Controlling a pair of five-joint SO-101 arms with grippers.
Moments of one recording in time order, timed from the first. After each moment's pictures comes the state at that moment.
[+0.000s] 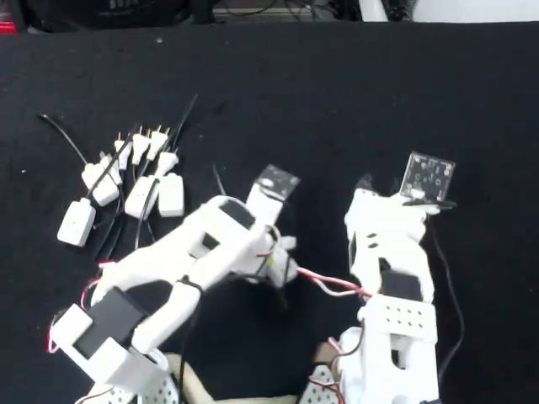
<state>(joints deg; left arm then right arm) 33.4 -1.3 36.4 54.3 5.5 9.6 -61.0 82.3 17.8 -8.0</state>
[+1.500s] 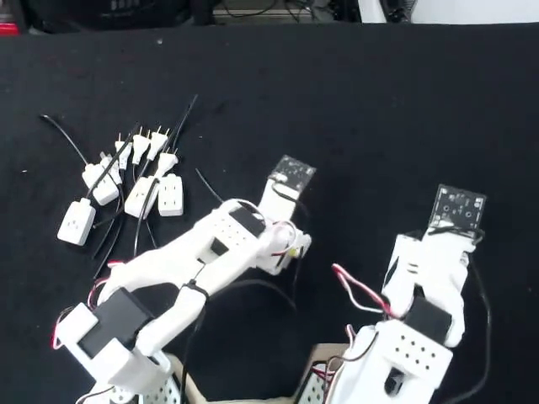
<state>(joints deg) 36.5 -1.5 36.4 42.3 9.5 31.6 -79.6 82.2 49.5 12.1</state>
